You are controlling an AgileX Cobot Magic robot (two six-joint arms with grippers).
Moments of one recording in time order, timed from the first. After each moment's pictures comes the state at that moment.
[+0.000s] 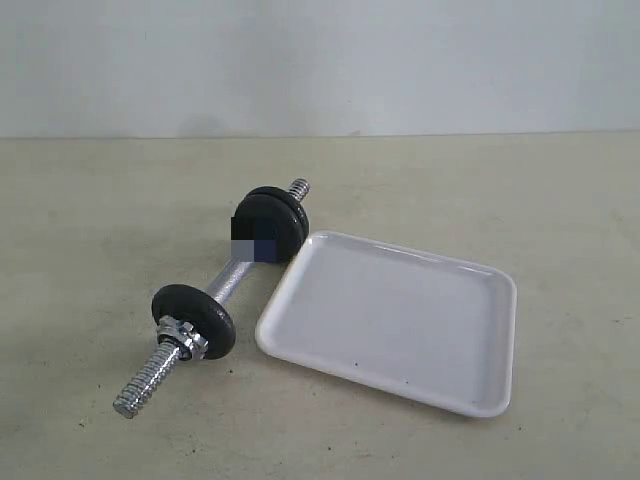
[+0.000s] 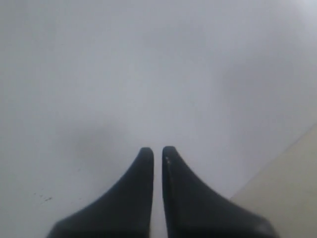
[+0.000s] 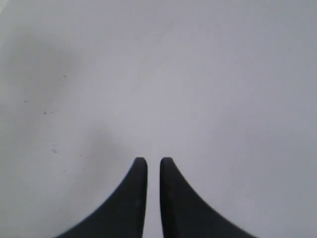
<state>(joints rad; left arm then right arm) -0.23 0.30 -0.53 -1.52 0.35 1.79 0.38 0.30 -0.71 0.62 0.11 -1.04</state>
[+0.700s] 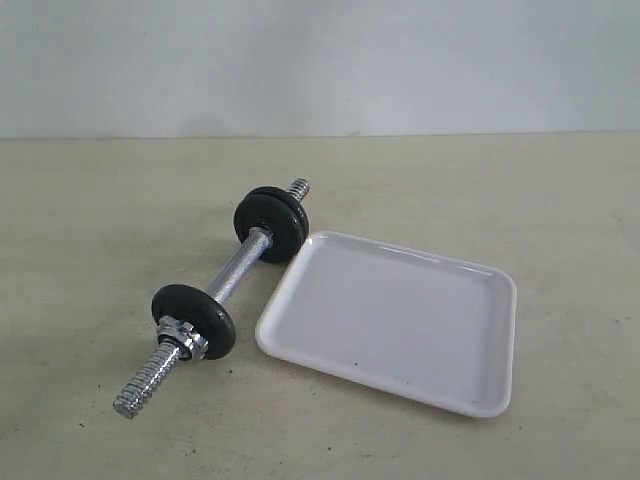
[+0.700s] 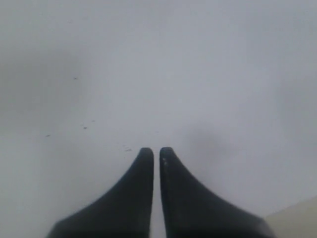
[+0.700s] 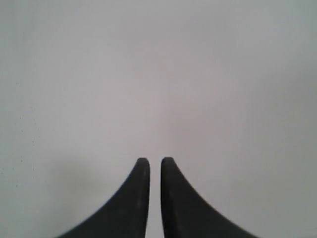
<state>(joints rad) -0.23 0.00 -0.29 -1.60 0.05 1.82 0.38 0.25 -0.19 0.74 -0.50 -0.59</state>
